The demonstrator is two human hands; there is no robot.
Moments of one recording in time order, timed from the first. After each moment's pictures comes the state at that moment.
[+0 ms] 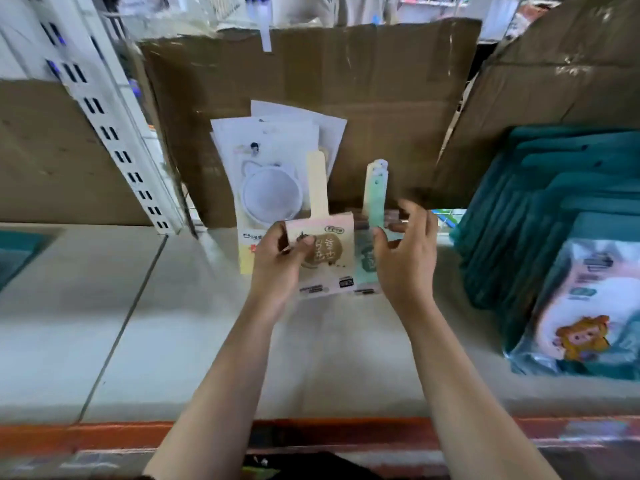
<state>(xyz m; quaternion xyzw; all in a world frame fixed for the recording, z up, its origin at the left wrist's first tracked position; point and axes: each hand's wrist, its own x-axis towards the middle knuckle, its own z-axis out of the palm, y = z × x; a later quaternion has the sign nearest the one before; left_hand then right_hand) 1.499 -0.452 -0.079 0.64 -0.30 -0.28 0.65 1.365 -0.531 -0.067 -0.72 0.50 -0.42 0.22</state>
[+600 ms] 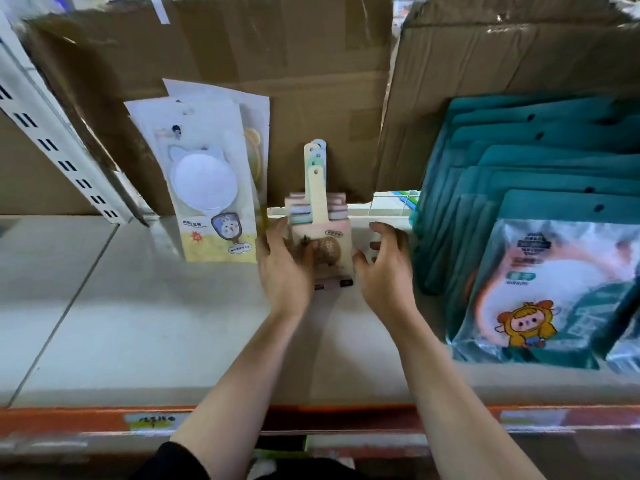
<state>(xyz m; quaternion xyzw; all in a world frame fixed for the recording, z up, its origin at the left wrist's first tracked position) 1.387 -0.524 -0.125 0.79 -0.33 -0.08 0.51 1.266 -0.571 -0.106 -0.74 0.52 -0.33 0.28</state>
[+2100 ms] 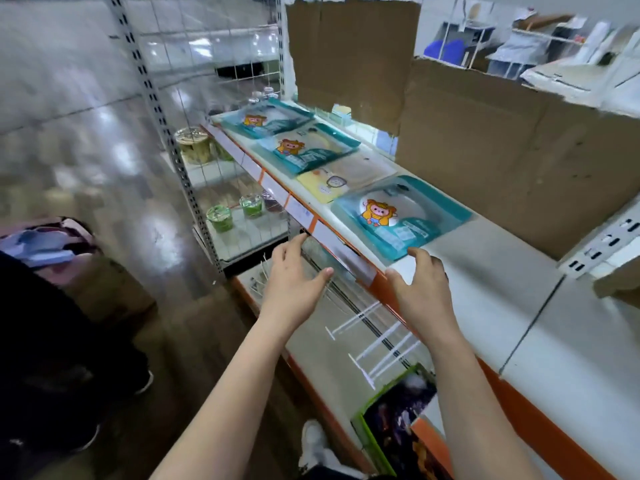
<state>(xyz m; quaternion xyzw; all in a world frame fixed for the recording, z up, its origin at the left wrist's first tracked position) 1.674 -0.027 -0.096 0.89 -0.09 -0.01 0.45 1.623 -0.203 -0.091 -0.90 0.24 -0.11 0.34</state>
